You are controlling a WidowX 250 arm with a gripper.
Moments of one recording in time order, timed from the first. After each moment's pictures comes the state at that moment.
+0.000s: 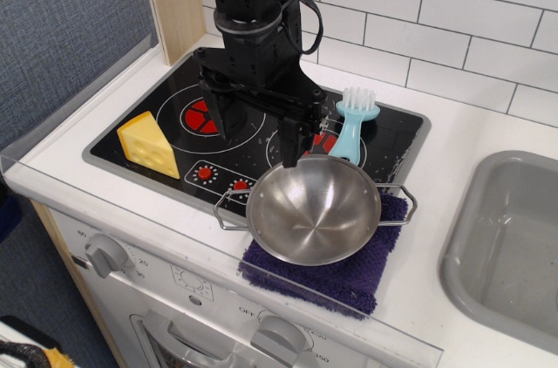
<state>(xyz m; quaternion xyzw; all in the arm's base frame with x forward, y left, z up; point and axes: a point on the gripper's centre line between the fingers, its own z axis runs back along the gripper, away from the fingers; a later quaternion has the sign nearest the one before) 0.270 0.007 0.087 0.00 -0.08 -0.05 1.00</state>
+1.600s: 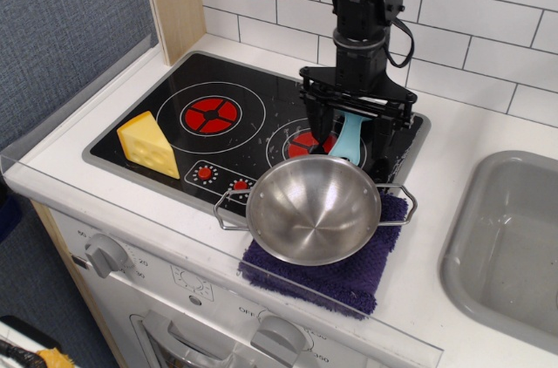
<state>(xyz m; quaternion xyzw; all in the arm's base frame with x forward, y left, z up) 0.374 -0.026 0.014 -0.01 -0.03 0.01 1.00</state>
